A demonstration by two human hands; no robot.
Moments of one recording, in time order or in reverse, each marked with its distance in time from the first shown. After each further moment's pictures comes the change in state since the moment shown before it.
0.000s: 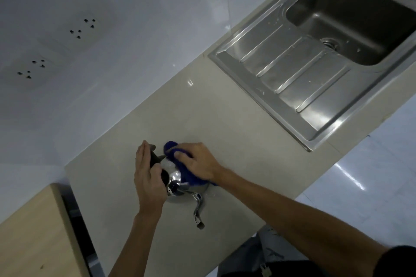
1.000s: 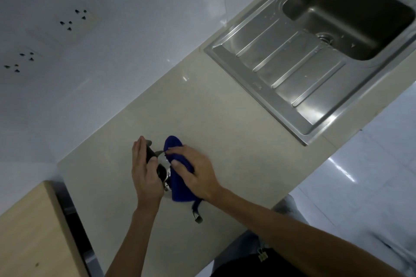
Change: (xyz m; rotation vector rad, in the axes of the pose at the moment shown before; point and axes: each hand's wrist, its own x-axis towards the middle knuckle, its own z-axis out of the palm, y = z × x) left_hand 0.004 0.001 0.004 -0.086 -0.022 -0.053; right_hand -0.045 -0.023 0.017 0.141 0.283 -0.040
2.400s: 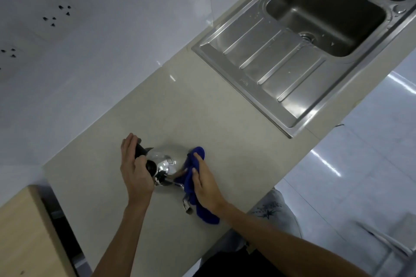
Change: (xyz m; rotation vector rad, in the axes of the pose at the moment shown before) left_hand 0.001 -0.002 -0.001 0.022 0.016 0.046; right_hand -0.061 0.060 0.004 0.044 -0.021 0.399
